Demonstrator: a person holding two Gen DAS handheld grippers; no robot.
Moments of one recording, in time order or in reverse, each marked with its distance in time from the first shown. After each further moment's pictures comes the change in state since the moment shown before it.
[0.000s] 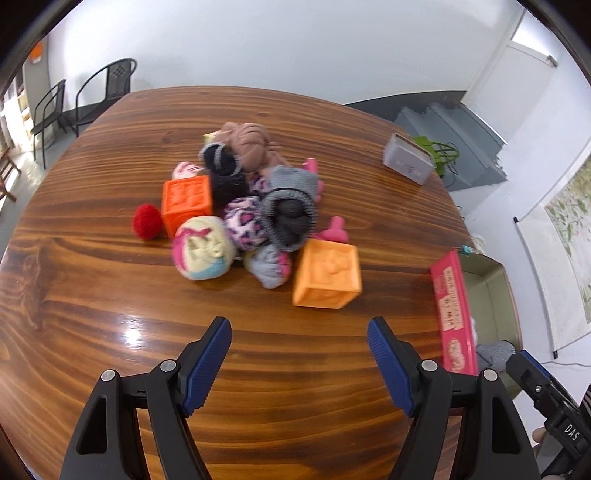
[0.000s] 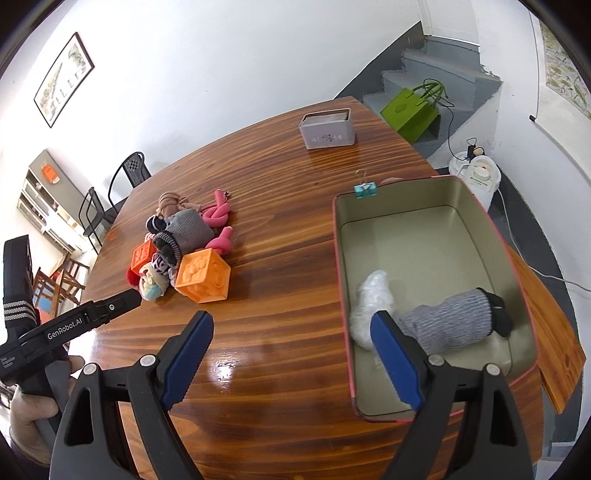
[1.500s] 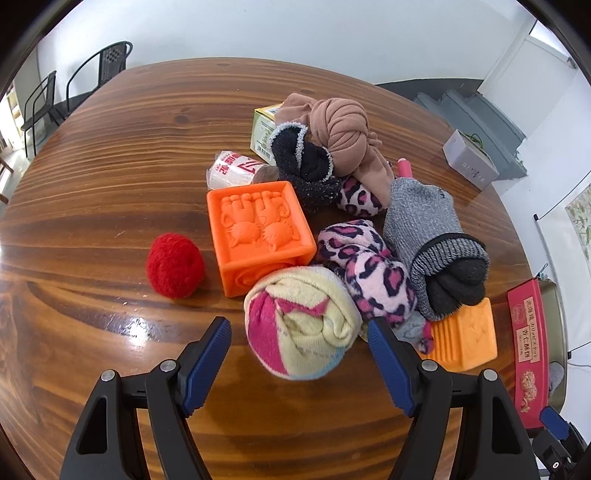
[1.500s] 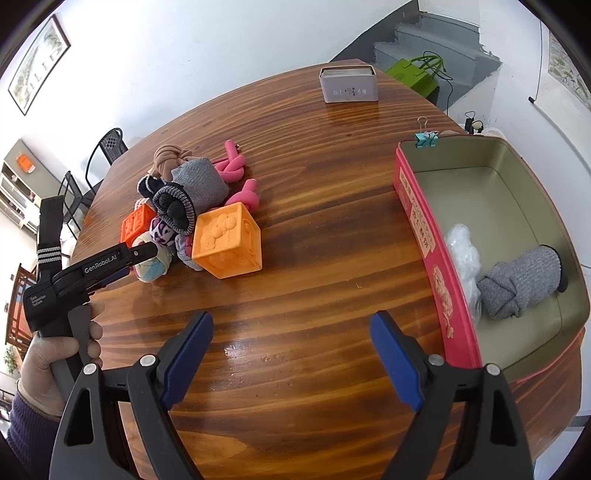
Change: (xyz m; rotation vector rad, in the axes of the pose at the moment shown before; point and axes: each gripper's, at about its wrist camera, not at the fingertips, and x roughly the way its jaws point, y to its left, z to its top) left arm 0.101 0.094 0.064 0.029 0.082 -0.012; right arm 0.065 0.076 -0.020 0.046 0.116 -0.099
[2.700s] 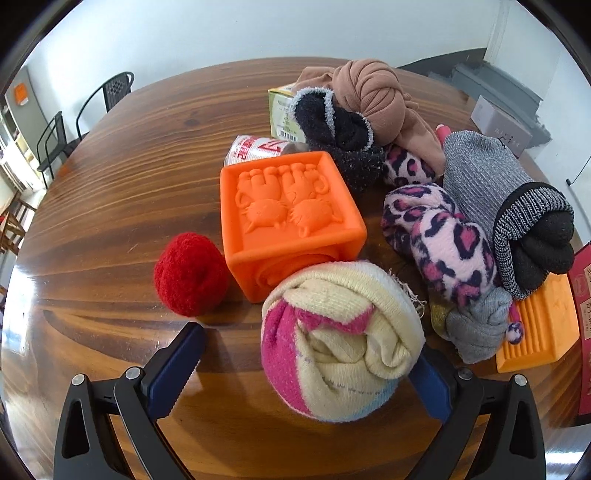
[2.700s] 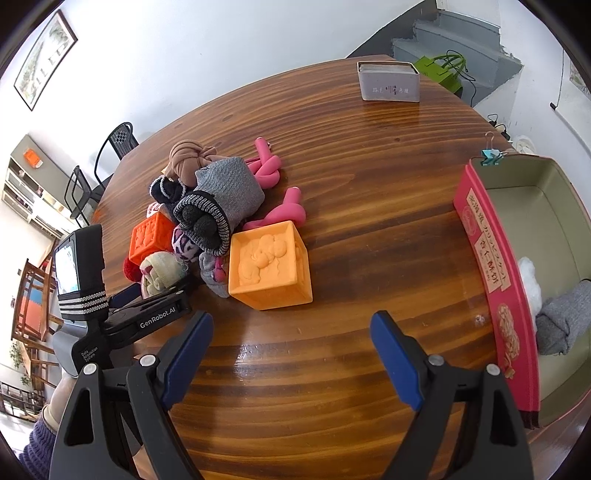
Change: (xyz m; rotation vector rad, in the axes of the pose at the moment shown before) left arm 0.028 0.000 -0.008 0.125 -0.005 0.169; right arm 0.043 0.040 0.028 -0.023 0.017 0.048
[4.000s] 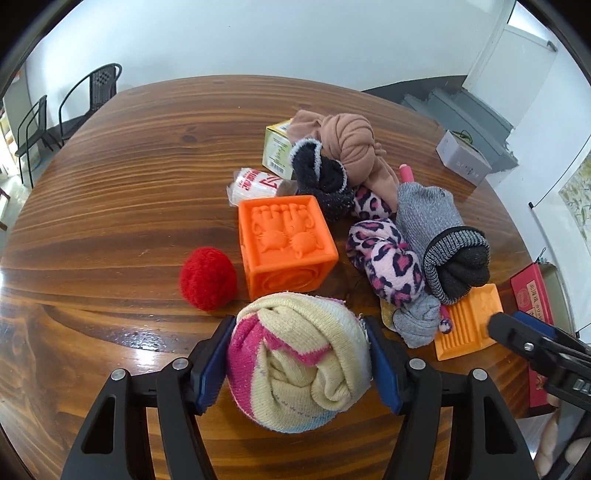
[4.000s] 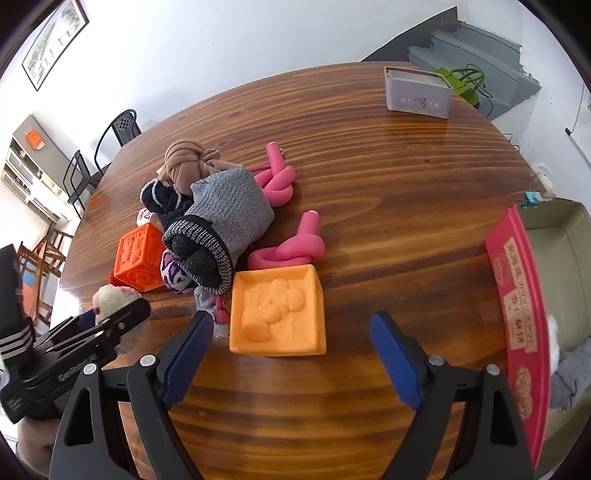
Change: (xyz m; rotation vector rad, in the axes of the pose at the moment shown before) left arm -0.040 0.023 0.002 -0.045 -0.057 -0.176; right arm 0.040 0.018 0.032 -0.076 0.007 -0.020
